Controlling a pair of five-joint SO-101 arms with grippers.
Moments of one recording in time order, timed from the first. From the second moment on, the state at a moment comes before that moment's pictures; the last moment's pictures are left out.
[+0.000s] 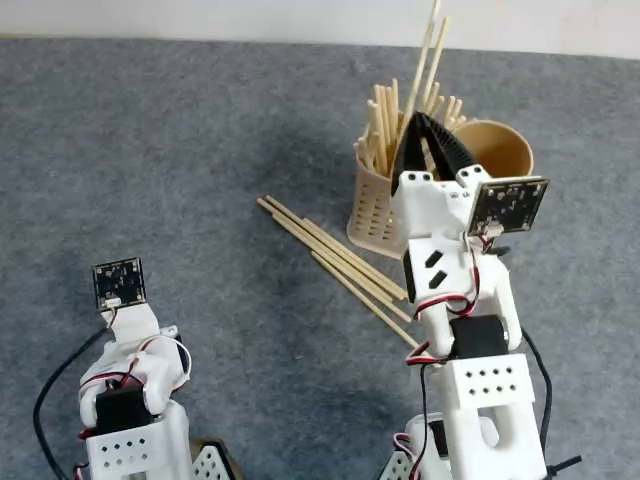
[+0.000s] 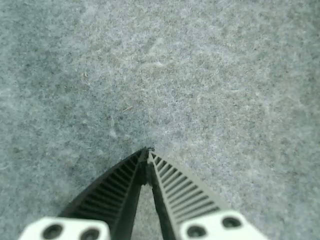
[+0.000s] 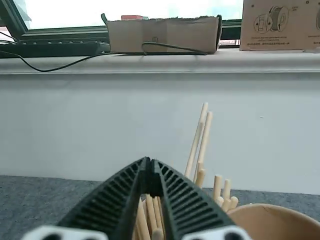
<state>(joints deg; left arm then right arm) -18.9 -103.7 96.0 74.1 6.8 -12.3 -58.1 59.0 0.1 -0.7</state>
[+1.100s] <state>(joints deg) -18.9 -103.7 96.0 74.1 6.8 -39.6 -53.5 39.8 66.5 13.6</state>
